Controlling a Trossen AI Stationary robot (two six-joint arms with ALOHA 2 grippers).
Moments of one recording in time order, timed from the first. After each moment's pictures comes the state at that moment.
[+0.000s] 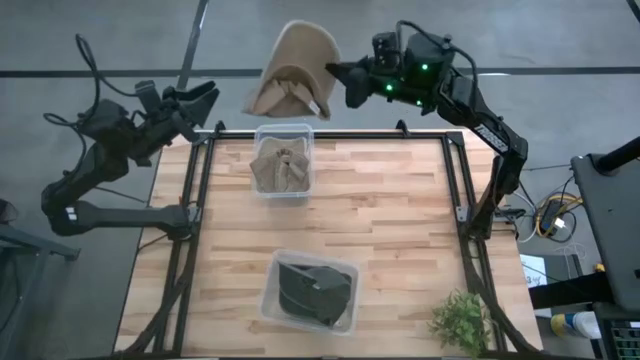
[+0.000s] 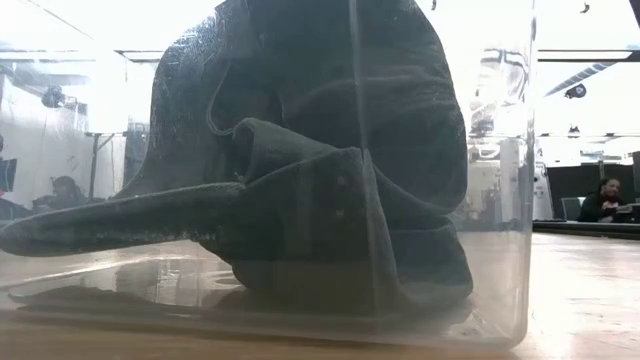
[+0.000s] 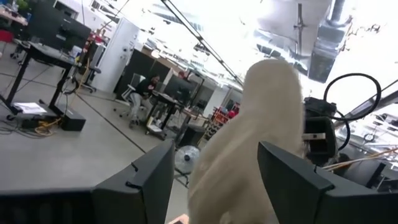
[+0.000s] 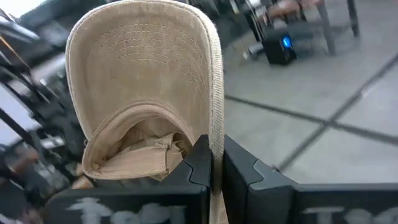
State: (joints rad) left arm 0.35 0.77 1.27 -0.19 -0.28 -0.42; right arm -0.32 1.75 2.33 -0.63 0.07 0.53
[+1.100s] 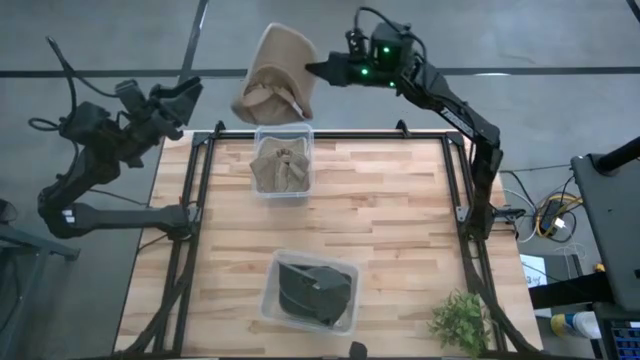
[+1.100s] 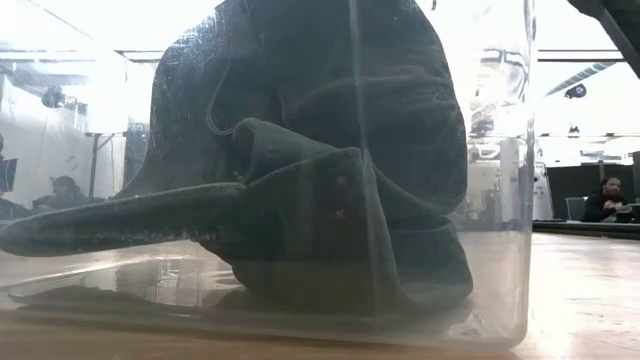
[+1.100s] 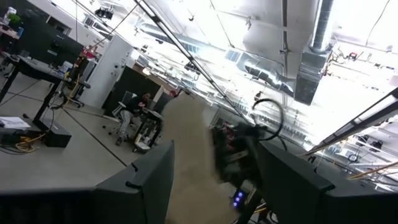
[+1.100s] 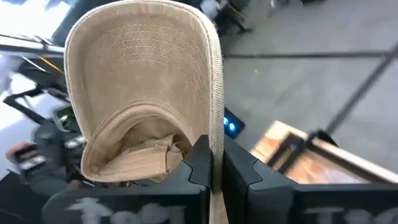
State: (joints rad) left arm 0.35 0.73 1.27 -0.13 -0.28 -0.43; right arm -0.51 1.91 2.33 -0.50 -0.27 0.82
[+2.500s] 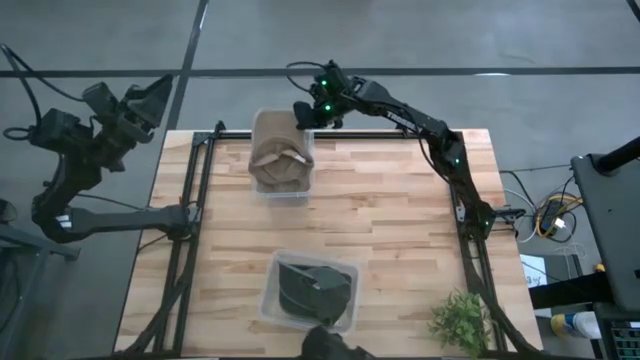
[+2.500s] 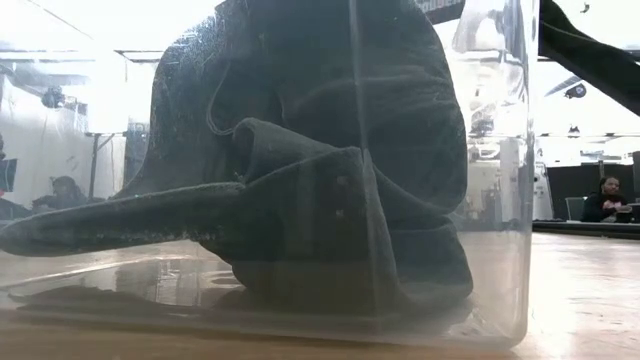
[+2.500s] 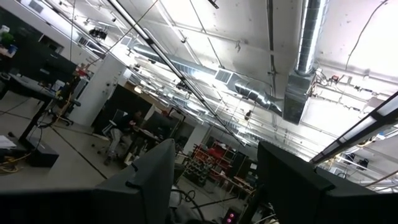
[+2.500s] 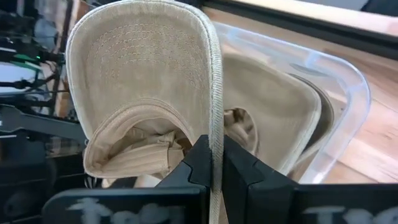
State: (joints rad) left arm 0.35 0.72 1.27 -0.14 -0.28 -0.41; right arm -0.55 2.25 2.33 -0.82 -0.44 0.83
